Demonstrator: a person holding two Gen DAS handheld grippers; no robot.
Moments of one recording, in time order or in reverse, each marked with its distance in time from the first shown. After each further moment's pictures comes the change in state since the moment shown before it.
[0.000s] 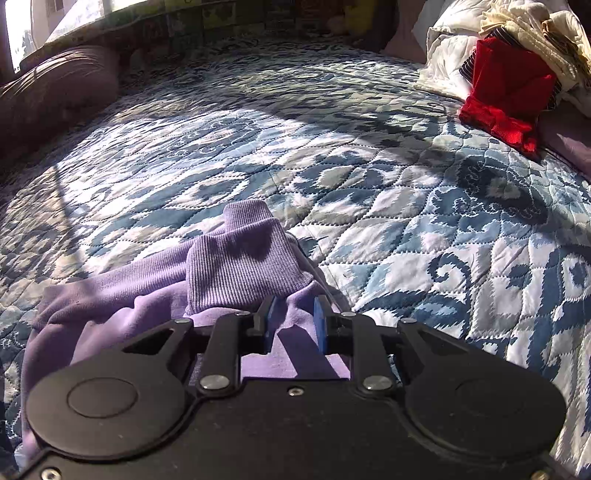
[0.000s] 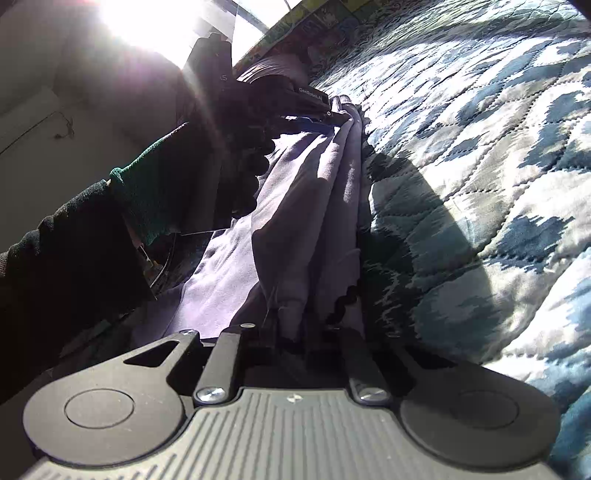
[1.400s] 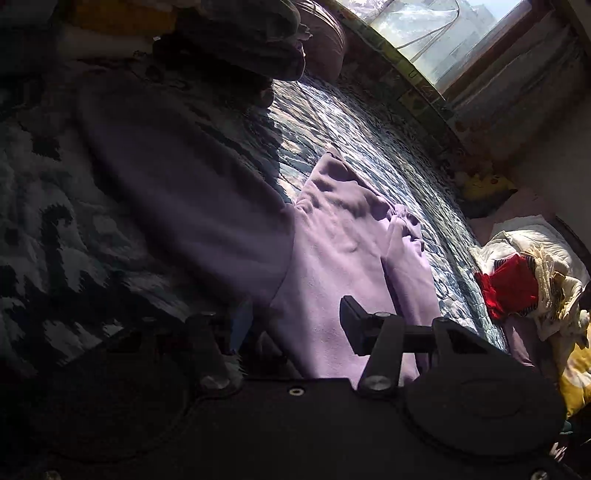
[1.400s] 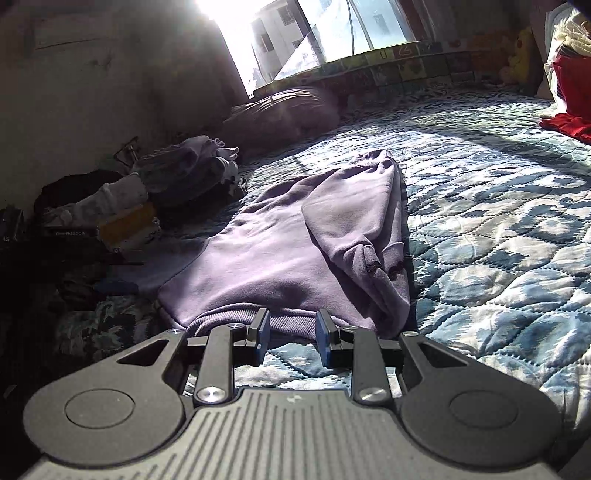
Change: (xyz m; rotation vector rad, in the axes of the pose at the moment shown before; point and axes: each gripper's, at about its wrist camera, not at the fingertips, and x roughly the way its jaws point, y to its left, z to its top) left arm -0.288 0.136 -0.295 -0.950 -0.159 -0.019; right arm -0.053 0.087 -0.072 -0.361 -0.070 -0.158
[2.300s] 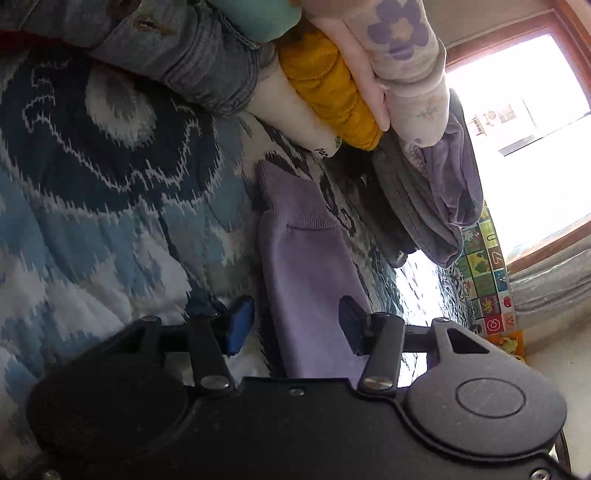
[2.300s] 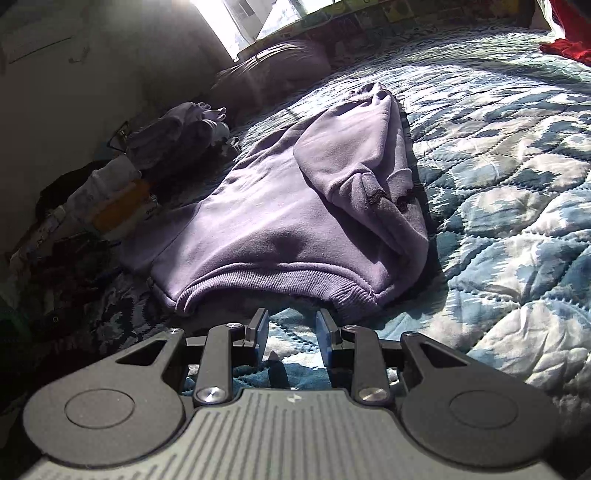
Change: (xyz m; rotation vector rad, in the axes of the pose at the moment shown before) left arm 0.023 0.154 0.106 -0.445 -0.255 0.051; right arm 0.035 -0.020 -0.013 0.149 0.138 0.054
